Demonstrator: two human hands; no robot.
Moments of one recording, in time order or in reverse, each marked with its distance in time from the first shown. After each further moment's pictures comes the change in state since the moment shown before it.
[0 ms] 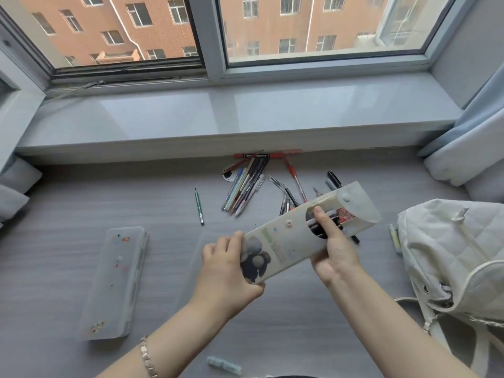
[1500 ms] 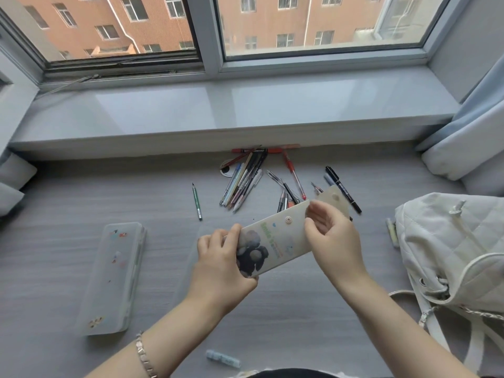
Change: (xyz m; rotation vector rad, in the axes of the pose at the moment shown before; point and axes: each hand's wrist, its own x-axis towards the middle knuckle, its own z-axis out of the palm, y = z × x) left_hand -0.005 0.001 -0.002 0.001 0.081 -0.008; right_hand -0.022 -0.005 -0.005 -1.007 -0.123 -0.644
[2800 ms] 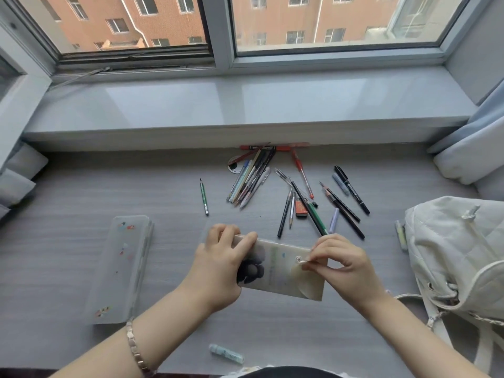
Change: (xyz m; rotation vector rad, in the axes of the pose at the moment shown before) left_hand 0.002 -0.017 -0.015 0.294 -0.065 0.306; right_hand -0.011 0.050 -0.020 -0.138 -0.274 -0.551
